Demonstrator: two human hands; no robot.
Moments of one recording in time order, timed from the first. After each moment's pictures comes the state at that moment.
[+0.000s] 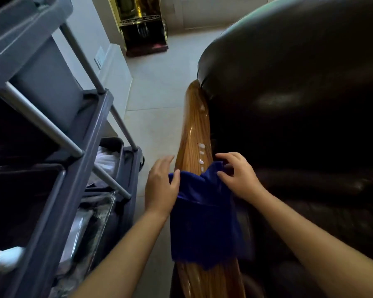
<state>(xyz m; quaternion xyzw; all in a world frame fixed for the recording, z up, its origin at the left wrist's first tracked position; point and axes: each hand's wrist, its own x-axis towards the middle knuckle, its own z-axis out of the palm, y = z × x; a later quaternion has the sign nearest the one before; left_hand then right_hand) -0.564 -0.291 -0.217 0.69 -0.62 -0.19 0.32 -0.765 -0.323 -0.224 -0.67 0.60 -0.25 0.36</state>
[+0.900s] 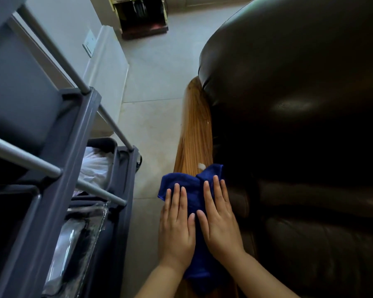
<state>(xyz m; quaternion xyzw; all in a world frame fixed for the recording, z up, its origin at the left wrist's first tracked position) -0.602 -0.291 -0.284 0.69 -0.66 -0.21 0.22 -0.717 -0.310 -0.286 -0.74 0.59 -0.22 0.24</state>
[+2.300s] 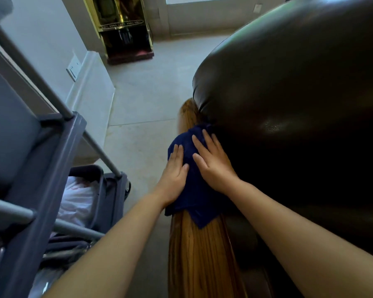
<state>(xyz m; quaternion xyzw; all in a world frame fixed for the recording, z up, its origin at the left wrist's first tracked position) -0.565 -0.491 -0.279 0.57 -0.67 -0.41 0.25 -0.705 -0.505 -0.258 -0.75 0.59 -0.20 0.23</state>
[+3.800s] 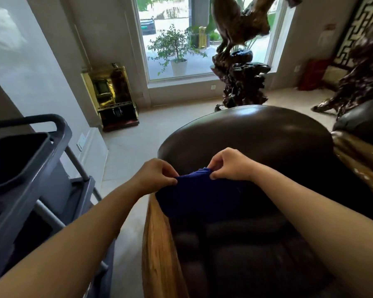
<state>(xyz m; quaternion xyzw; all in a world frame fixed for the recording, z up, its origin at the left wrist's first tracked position) -0.657 -0.330 0.116 0.54 -0.76 -0.34 0.15 -0.889 -0.330 0.117 -0.74 0.58 -0.15 0.30</state>
